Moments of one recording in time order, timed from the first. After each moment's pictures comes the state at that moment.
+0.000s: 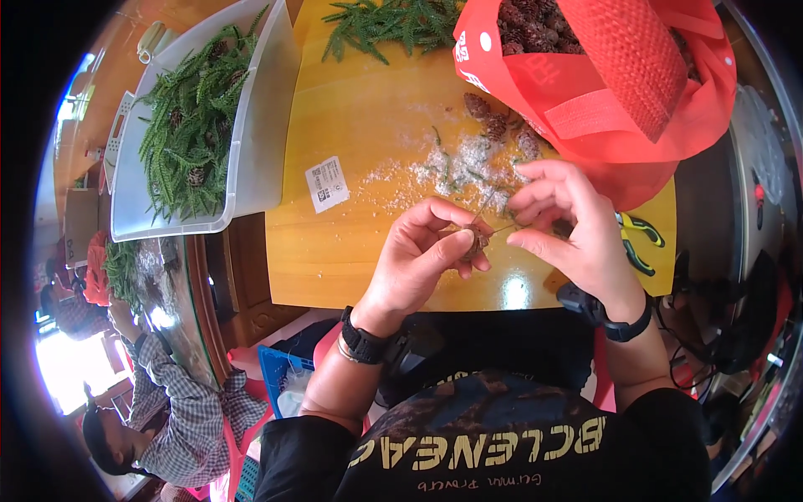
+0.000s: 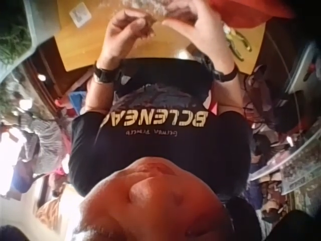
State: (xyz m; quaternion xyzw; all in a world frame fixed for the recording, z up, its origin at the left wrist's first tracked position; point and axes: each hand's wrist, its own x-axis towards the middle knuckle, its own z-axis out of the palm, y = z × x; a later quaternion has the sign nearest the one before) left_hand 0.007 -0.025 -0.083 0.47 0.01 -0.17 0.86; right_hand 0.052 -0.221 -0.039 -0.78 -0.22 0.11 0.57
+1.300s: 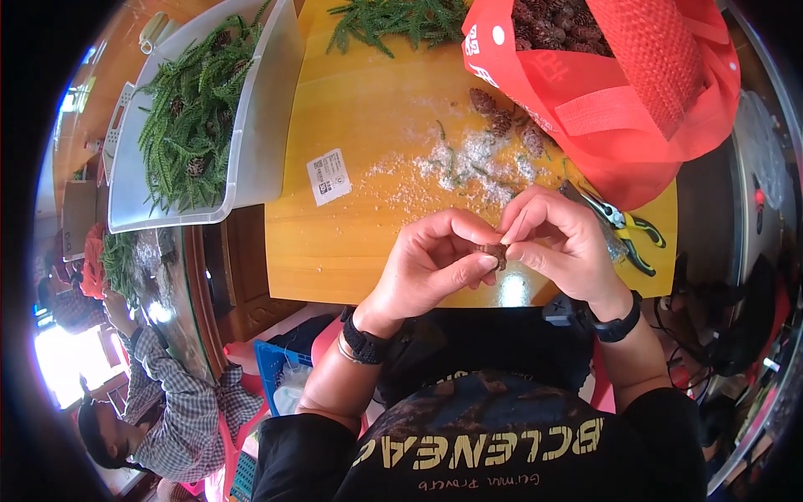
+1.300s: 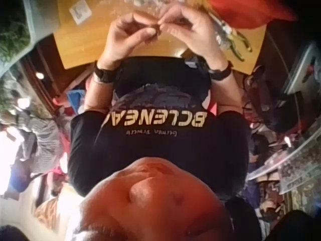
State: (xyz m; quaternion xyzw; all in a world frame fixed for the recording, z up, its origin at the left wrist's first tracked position) left_hand 0.001 -0.025 -0.074 0.48 -0.06 -0.19 0.86; right_hand 0.046 -0.216 -0.056 -0.63 -0.22 0.23 0.71
